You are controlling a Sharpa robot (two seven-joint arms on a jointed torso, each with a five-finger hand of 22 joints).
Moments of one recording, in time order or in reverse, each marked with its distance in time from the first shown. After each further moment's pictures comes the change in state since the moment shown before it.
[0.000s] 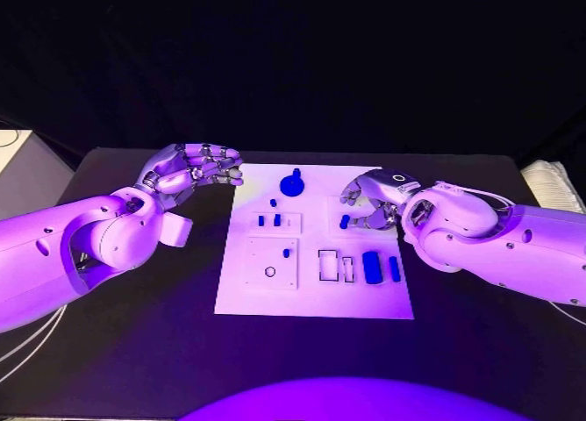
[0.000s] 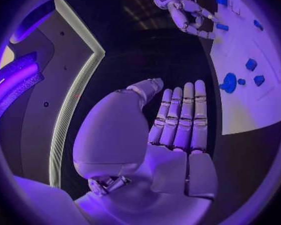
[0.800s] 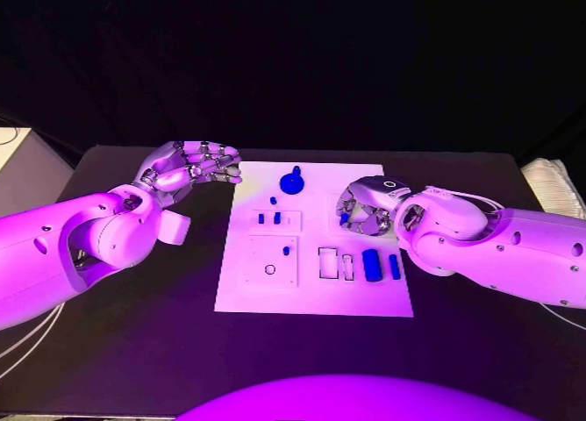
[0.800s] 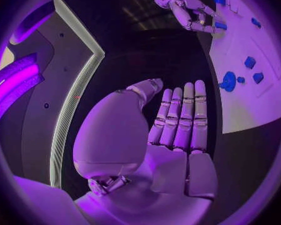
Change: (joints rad) left arm 0.000 -0.003 0.000 -0.005 -0.013 0.003 -0.001; left_hand -0.005 0.005 -0.004 0.004 0.000 0.000 0.000 0.000 0.000 -0.007 0.000 0.000 0.000 -0.003 0.003 0.000 0.004 0.000 0.000 0.000 -0.005 -0.003; right arm -0.017 0.025 -0.008 0.000 0.023 0.019 0.004; right_hand 0.022 0.009 0.134 0.064 0.004 0.089 -0.007 0.012 0.006 0.171 -0.023 -0.017 -0.025 0.031 -0.023 0.043 0.074 0.000 0.040 -0.021 0.138 0.084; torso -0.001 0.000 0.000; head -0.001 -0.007
